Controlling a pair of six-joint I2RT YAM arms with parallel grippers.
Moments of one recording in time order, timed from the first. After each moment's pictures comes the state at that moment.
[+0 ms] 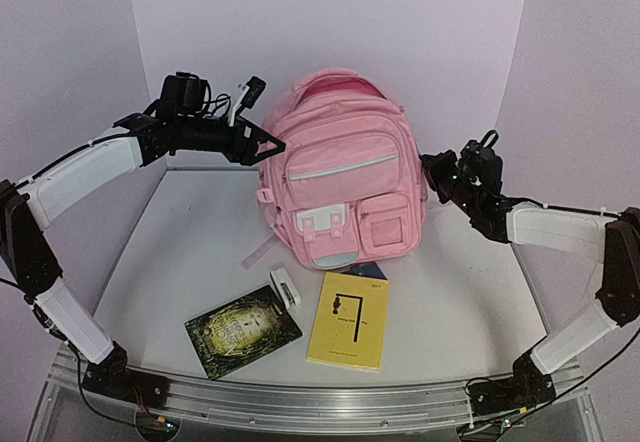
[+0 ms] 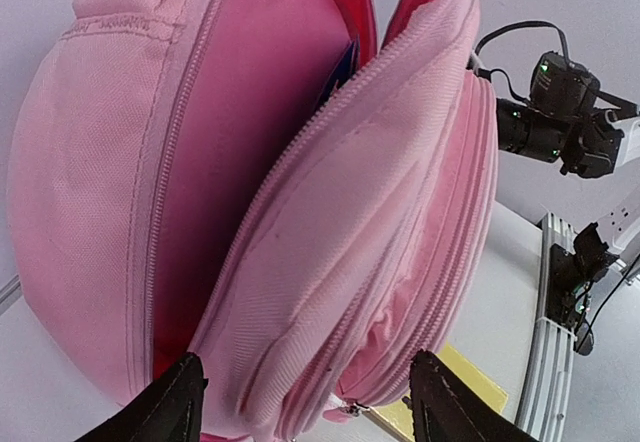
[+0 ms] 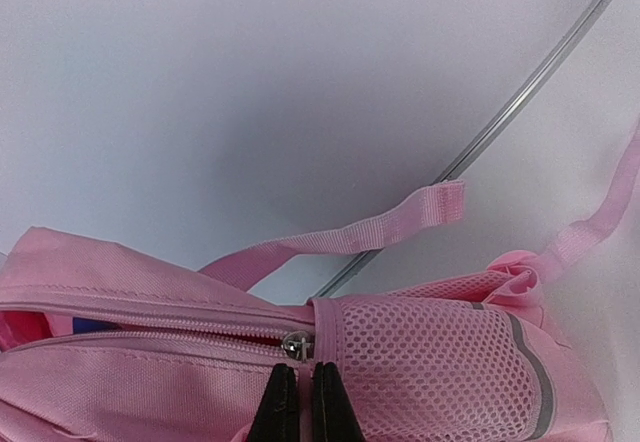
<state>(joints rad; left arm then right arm) -0.53 1.58 1.55 -0.36 0.58 0.04 0.44 1.47 0.92 0.40 0.17 1.09</state>
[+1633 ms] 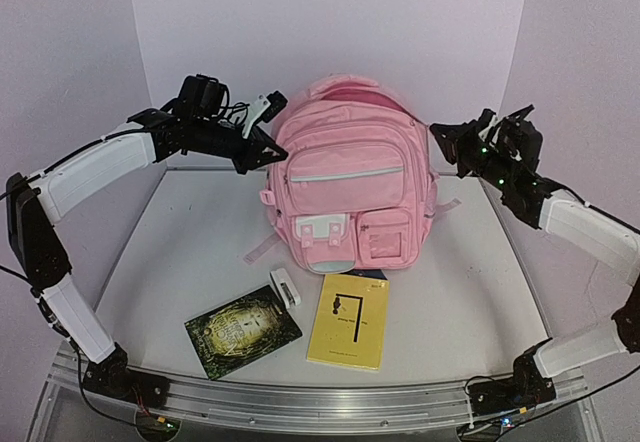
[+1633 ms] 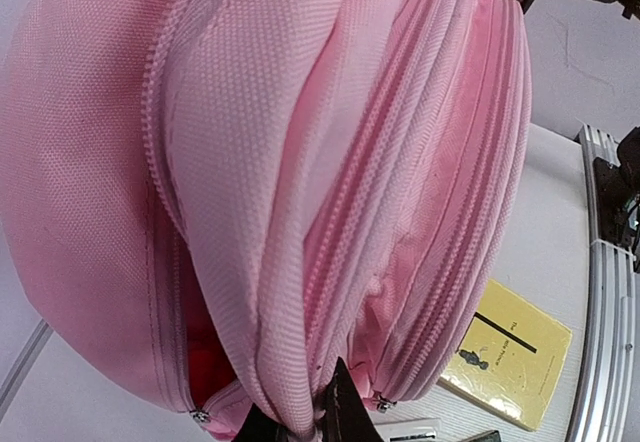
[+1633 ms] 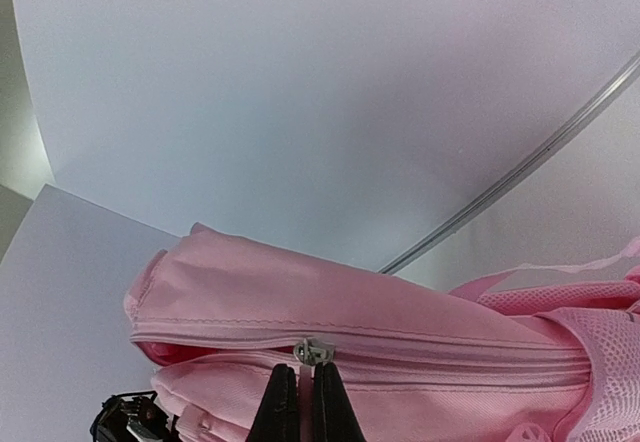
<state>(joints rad) -0.58 1.65 1.63 -0.50 0.50 0.31 0.36 1.29 1.04 0.24 -0.14 1.12</state>
